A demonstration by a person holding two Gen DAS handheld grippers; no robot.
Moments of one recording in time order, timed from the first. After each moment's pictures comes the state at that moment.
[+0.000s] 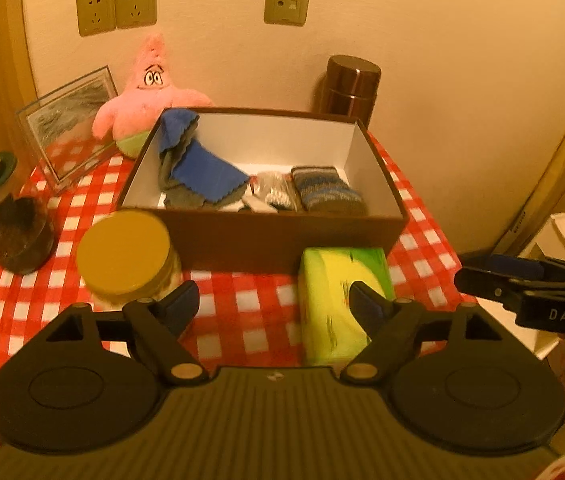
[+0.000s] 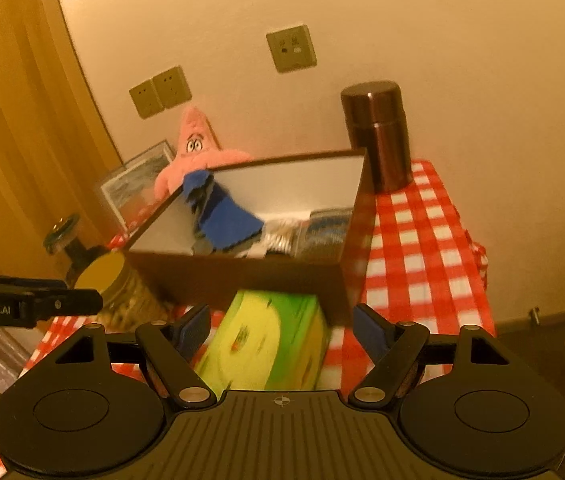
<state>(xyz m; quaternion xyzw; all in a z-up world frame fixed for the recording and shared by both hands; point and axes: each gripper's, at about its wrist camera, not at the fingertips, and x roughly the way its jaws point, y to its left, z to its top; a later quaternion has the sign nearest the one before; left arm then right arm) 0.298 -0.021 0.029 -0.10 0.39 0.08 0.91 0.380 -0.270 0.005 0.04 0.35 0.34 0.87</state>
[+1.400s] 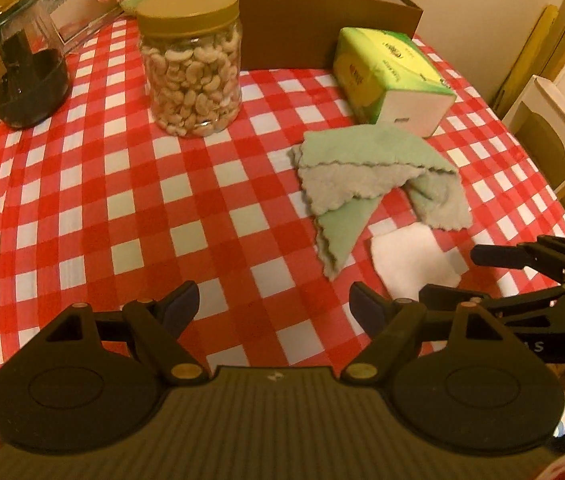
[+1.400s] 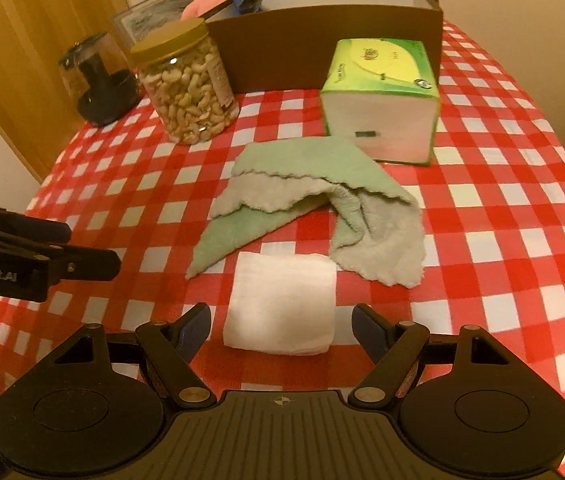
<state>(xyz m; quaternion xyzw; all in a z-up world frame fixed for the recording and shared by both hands) 0.158 0.033 -0.085 -0.07 0.51 0.00 0.86 0.185 -0.170 -0.108 -0.03 0.48 0.29 0.83</state>
